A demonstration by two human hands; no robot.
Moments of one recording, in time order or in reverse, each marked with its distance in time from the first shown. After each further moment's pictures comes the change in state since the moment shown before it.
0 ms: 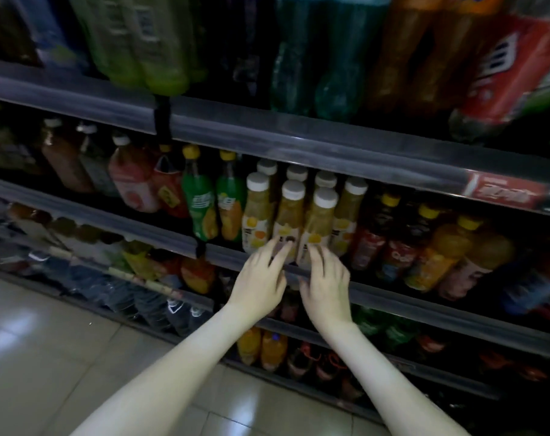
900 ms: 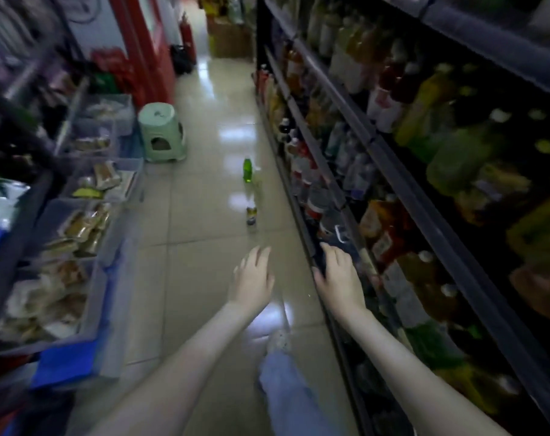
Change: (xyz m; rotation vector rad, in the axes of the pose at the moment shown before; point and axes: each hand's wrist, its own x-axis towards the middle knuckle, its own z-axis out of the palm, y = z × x) left_hand -0.349 -0.558 -0.266 0.117 0.232 -1.310; right_hand 0.084 -0.673 0.340 0.389 -0.711 -0.776
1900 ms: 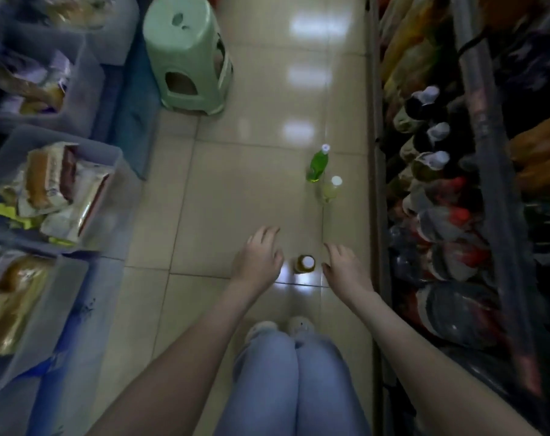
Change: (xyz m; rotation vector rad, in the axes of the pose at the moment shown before) left_hand 0.651 -0.358 0.106 -0.139 -0.074 -0.387; right_hand 0.694 0.002 0.430 -0.166 -0.718 -0.125
